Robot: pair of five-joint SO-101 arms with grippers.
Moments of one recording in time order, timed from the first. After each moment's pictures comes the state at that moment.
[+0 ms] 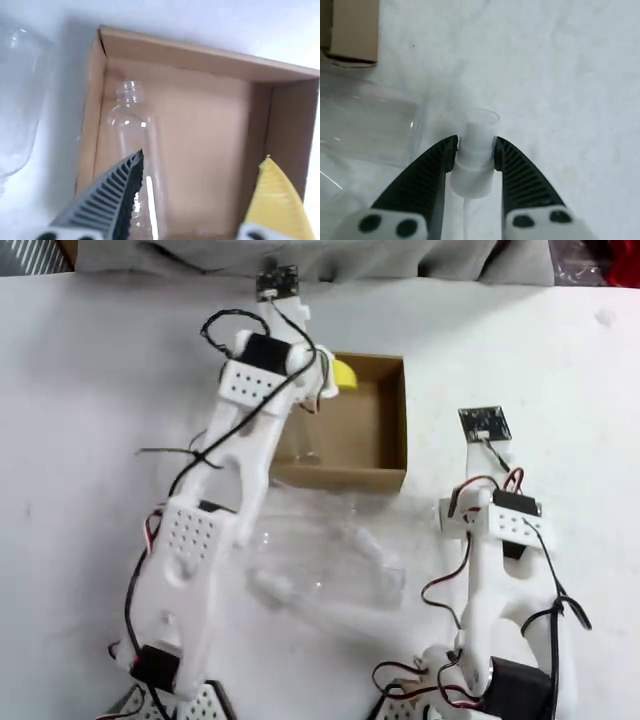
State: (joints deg) left arm 14.5 57.2 -72.7 89.3 28.9; right arm 11.3 -21.0 50.7 46.9 20.5
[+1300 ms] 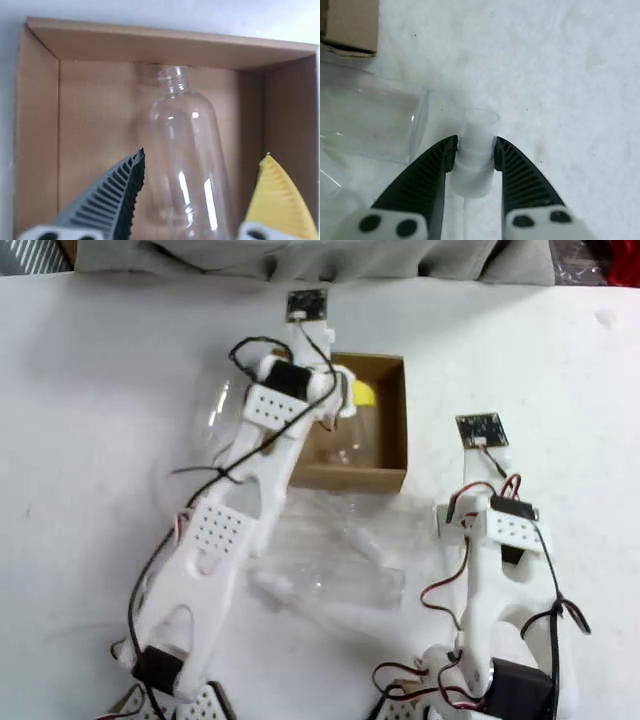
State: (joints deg) left arm 17.6 74.9 -91.6 87.9 27.1; right arm 11.1 -21.0 53.3 45.5 20.5
